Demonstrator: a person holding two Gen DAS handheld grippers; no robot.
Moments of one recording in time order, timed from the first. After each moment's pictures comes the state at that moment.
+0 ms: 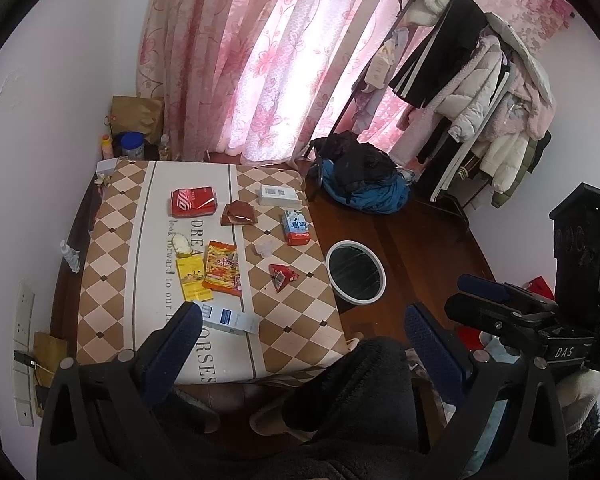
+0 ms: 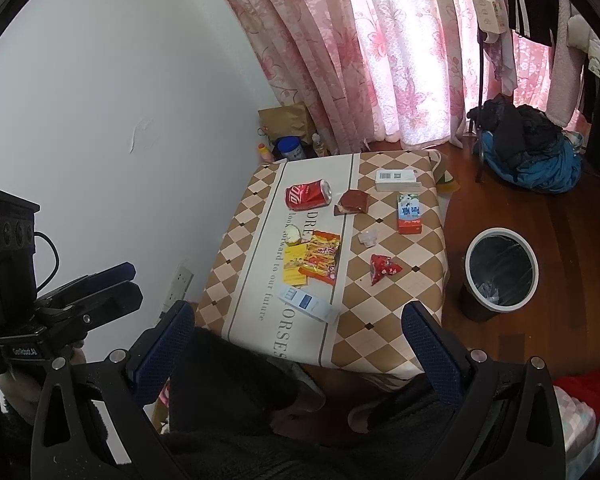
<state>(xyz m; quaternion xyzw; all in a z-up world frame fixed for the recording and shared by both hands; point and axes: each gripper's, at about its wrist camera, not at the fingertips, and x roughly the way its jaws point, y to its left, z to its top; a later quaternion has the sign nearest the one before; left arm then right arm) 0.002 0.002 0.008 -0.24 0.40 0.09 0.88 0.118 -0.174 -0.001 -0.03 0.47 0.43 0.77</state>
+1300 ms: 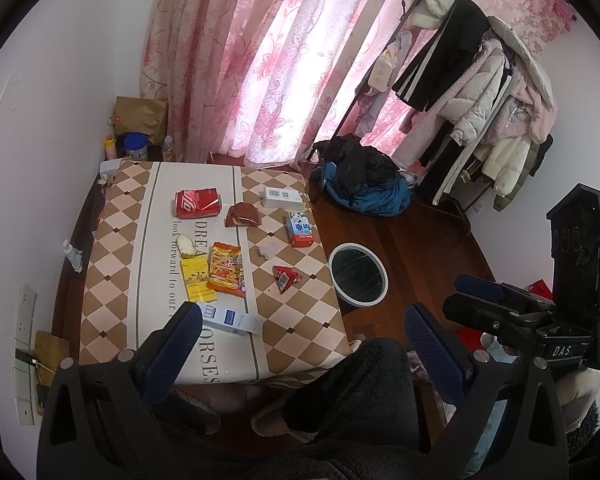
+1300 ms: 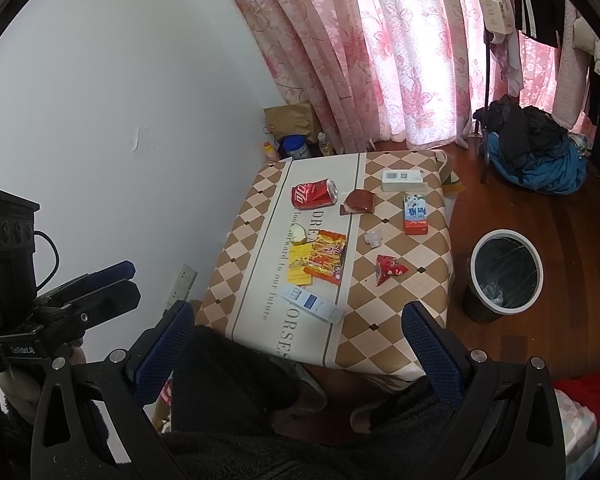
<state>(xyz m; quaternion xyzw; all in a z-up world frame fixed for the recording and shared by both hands) -0.001 0.008 0.009 -0.24 0.39 0.09 0.88 0.113 -0.168 0.001 -0.03 0.47 0.43 0.77</state>
